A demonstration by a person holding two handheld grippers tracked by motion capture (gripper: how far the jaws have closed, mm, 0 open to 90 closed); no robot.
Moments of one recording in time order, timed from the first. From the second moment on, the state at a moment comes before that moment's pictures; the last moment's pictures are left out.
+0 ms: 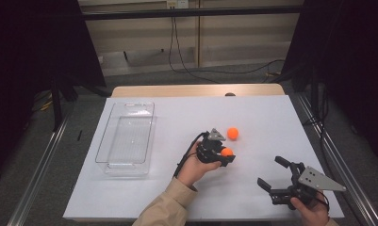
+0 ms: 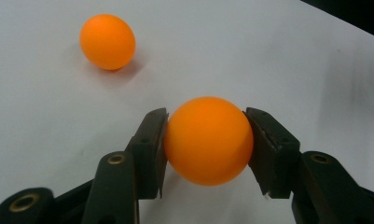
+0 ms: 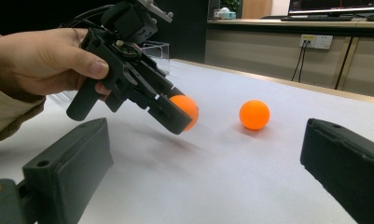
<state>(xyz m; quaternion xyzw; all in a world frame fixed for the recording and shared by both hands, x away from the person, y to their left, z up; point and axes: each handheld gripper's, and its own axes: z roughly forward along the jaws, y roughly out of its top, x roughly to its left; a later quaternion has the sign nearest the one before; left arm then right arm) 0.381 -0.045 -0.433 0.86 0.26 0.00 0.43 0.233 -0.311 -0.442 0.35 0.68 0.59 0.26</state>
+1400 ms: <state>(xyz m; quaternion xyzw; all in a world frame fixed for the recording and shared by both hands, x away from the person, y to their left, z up) 0.391 -0.015 -0.421 0.85 0.30 0.01 0.43 0.233 -0.310 -0.442 0.35 0.68 0.59 0.25</state>
